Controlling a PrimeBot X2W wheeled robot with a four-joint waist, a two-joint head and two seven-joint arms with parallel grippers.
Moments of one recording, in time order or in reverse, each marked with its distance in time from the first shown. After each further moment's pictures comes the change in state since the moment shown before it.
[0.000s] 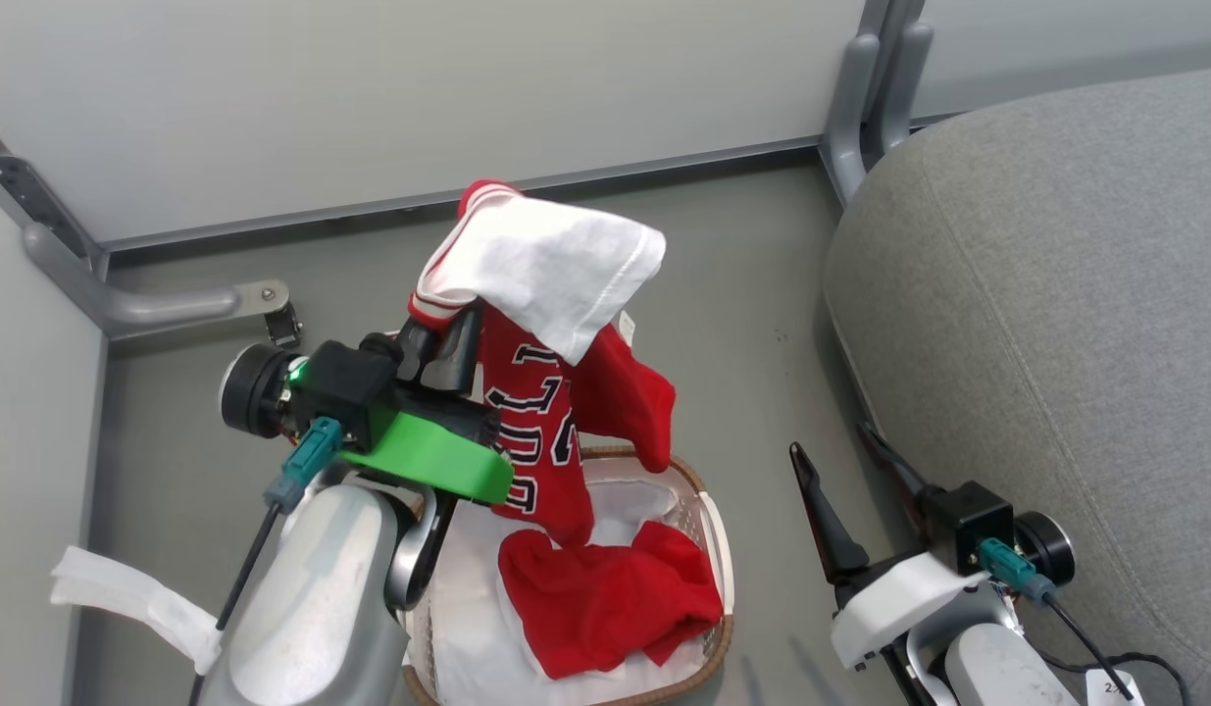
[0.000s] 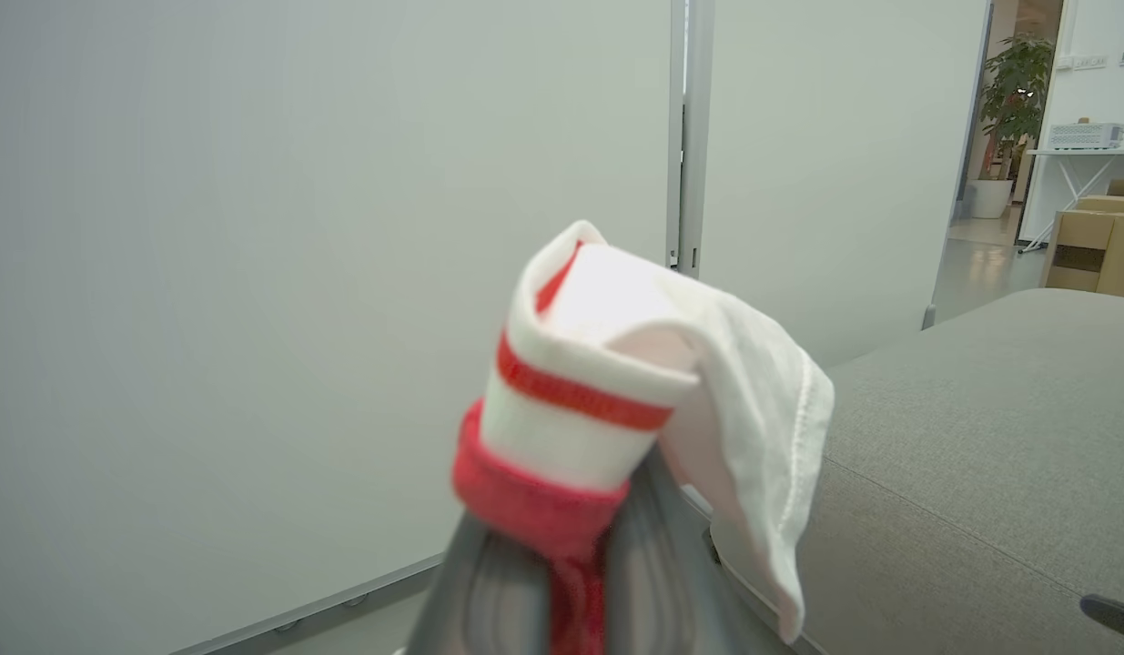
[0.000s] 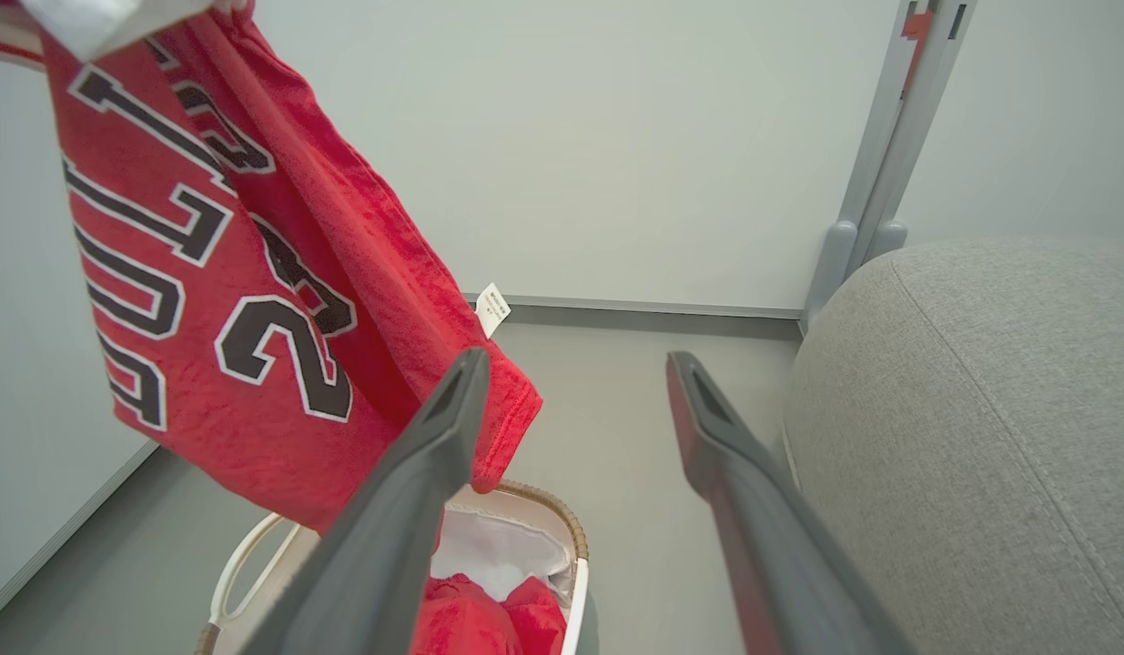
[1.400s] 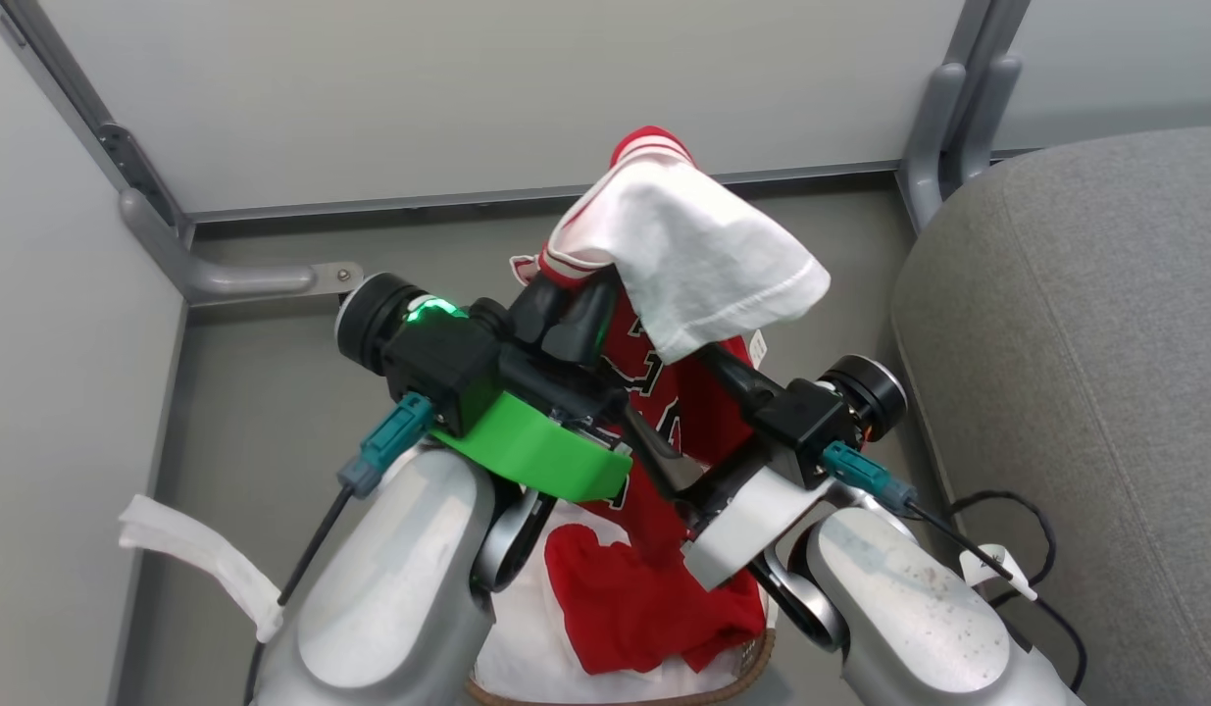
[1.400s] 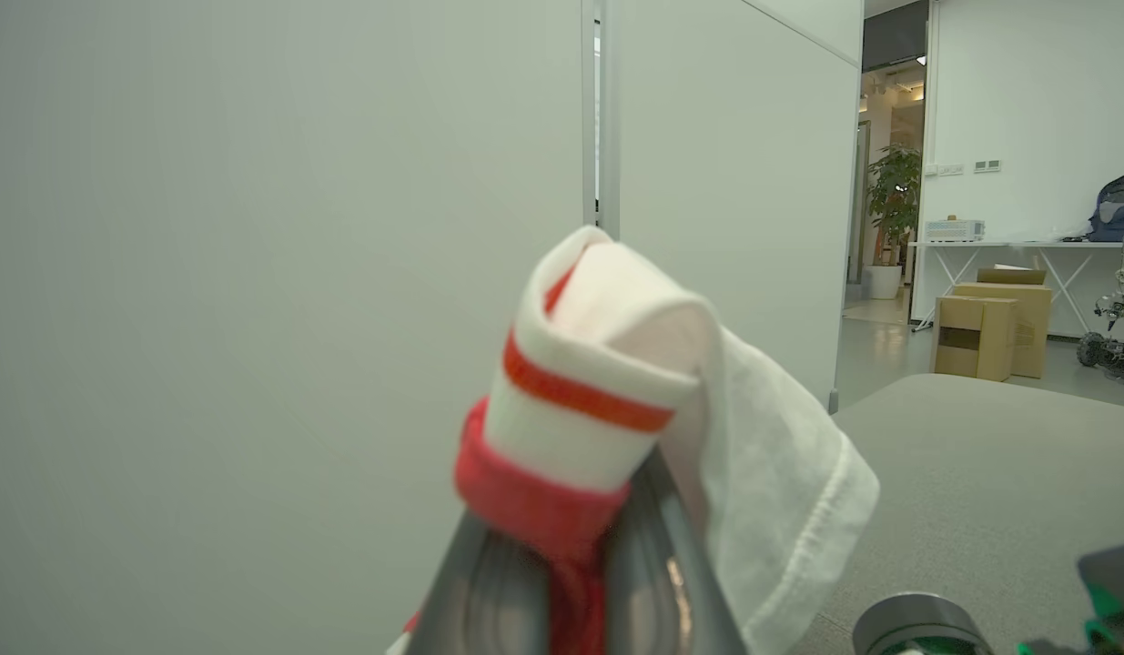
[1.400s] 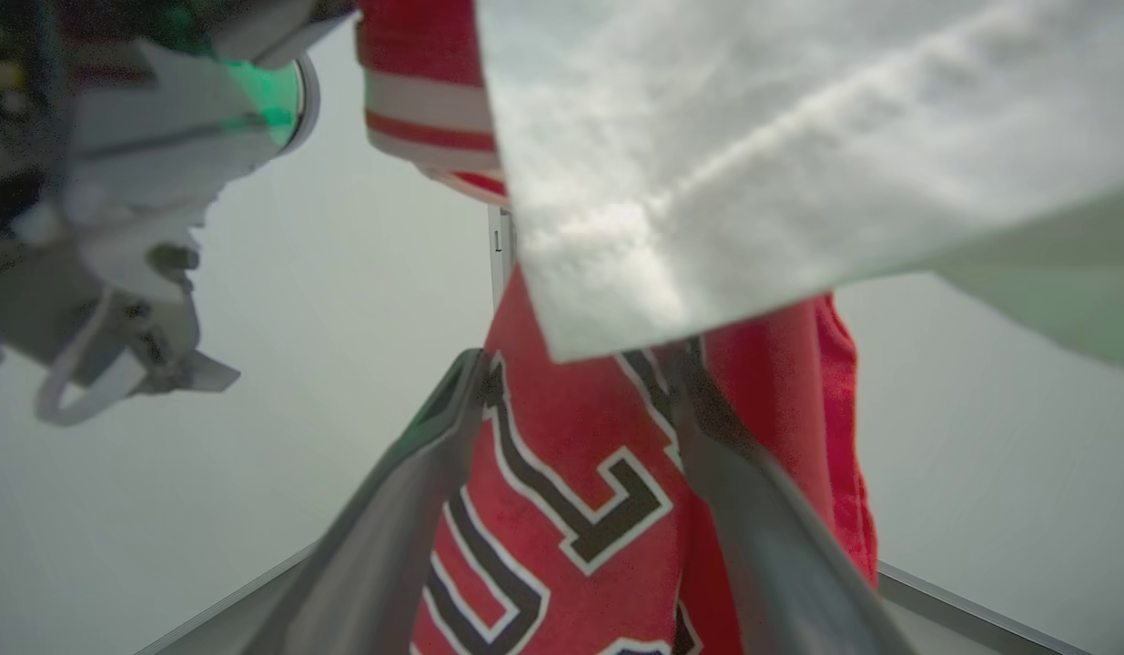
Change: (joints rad) left arm -0.102 -0.026 -0.190 -0.113 -0.127 -0.001 0.000; right arm -0.301 -0.001 0.363 -0.035 0.091 0.000 0.000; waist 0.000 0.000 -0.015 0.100
